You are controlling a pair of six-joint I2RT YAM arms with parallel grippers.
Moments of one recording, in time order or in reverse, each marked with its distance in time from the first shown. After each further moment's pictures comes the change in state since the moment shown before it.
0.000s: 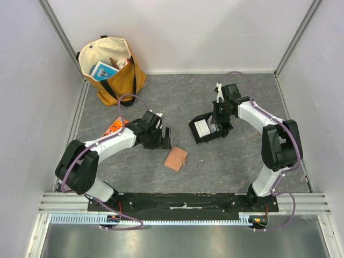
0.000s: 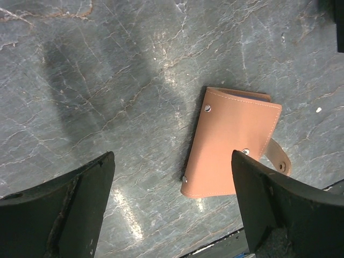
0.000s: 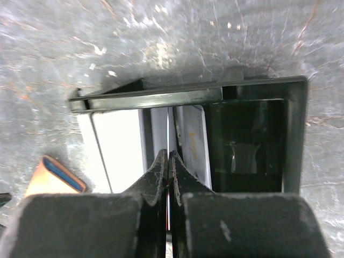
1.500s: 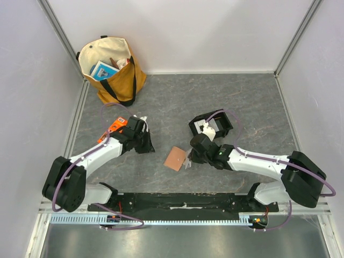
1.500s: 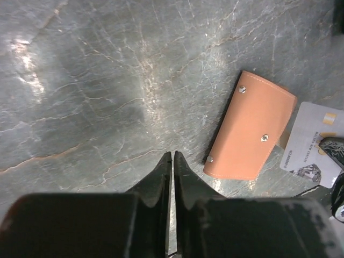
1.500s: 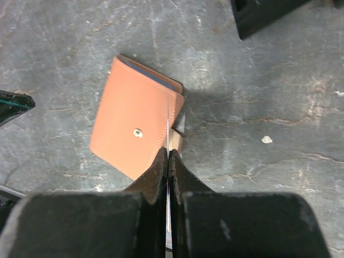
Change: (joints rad) left arm 0.141 -0.229 -0.195 0.043 0.051 -0.064; right arm 0.701 -0.438 -0.525 0.279 0.495 0.793
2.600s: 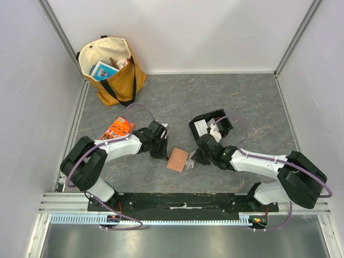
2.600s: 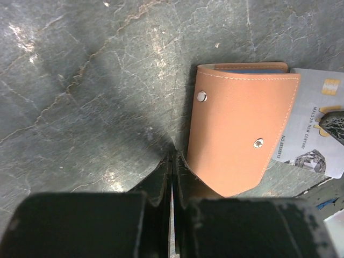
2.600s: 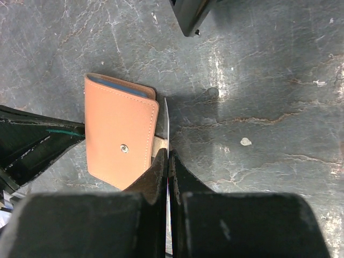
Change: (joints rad) left arm -0.225 0.277 0.084 0.084 0.002 -0.005; right arm -0.085 0.004 -0.112 0.089 -0.091 0.089
